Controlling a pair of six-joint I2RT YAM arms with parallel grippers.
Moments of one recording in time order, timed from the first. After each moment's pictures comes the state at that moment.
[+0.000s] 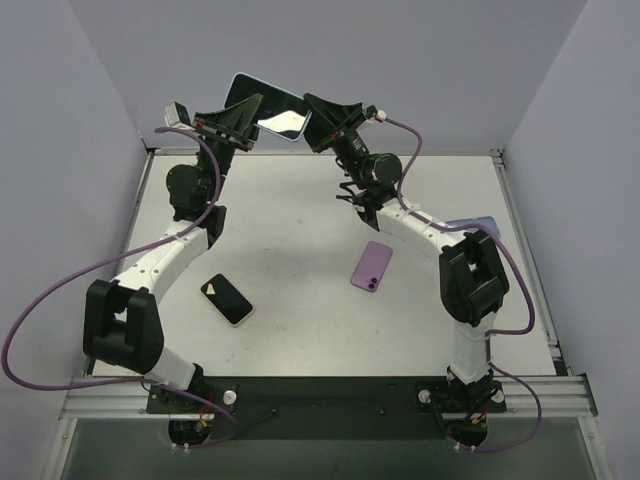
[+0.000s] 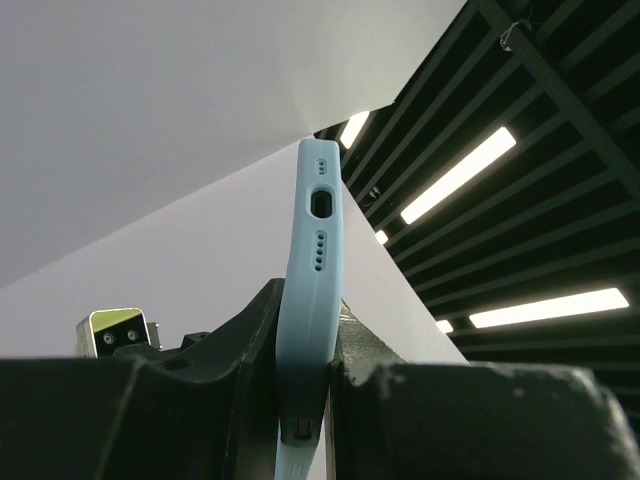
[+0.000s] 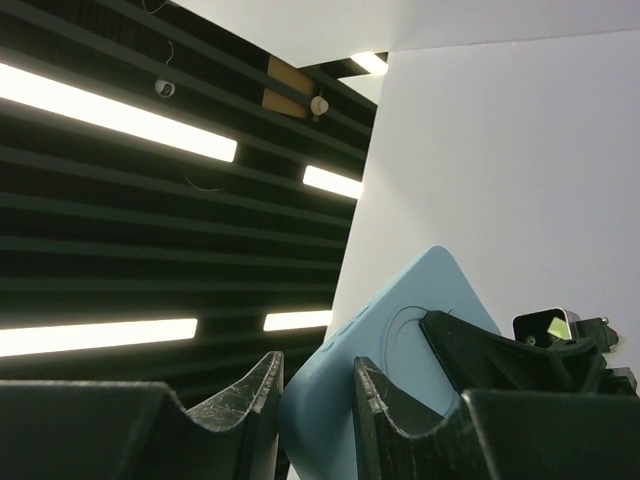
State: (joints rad) left arm -0.30 1.52 1.15 1.06 0.14 -1.67; right arm 0.59 1.93 1.48 1.21 -0.20 1.99
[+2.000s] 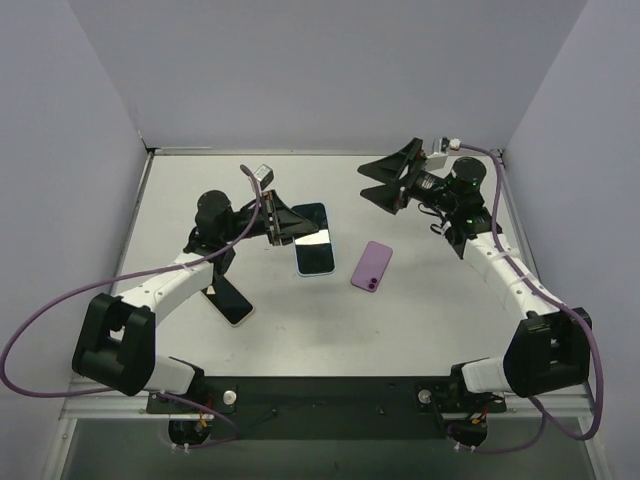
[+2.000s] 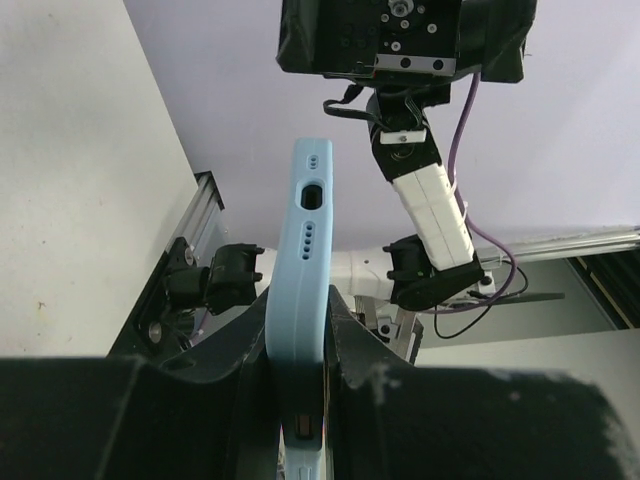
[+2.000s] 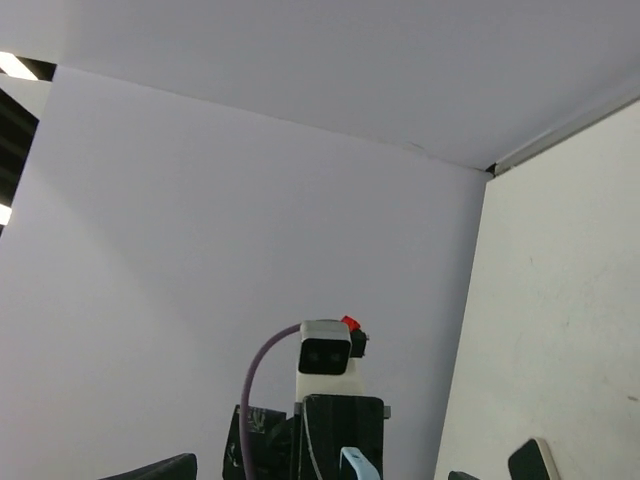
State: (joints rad) left arm -0.38 1.40 0.83 0.67 0.95 -1.49; right arm 0.21 1.35 1.03 0.37 -0.79 1.33
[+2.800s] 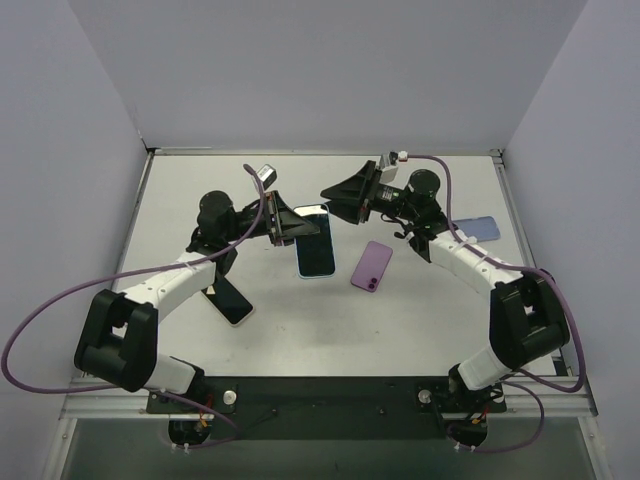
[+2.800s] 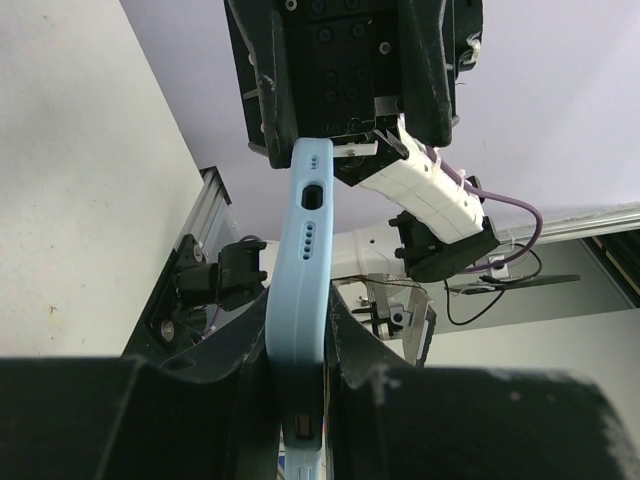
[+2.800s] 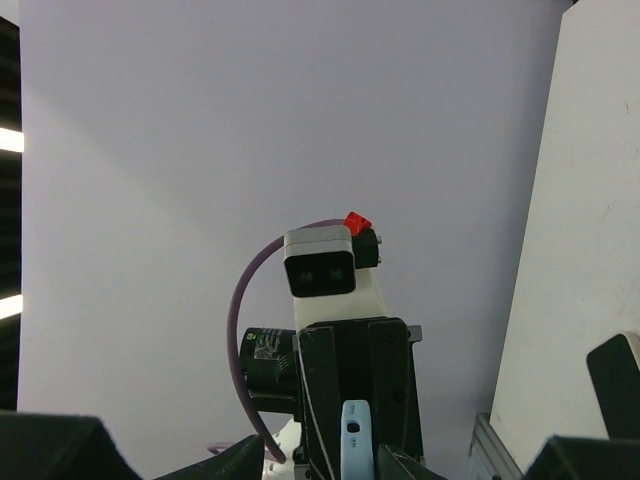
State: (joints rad) left arm -0.39 1.42 0.83 0.72 0.98 -1.45; right arm 0.40 1.54 0.98 0.65 -0.84 1.52
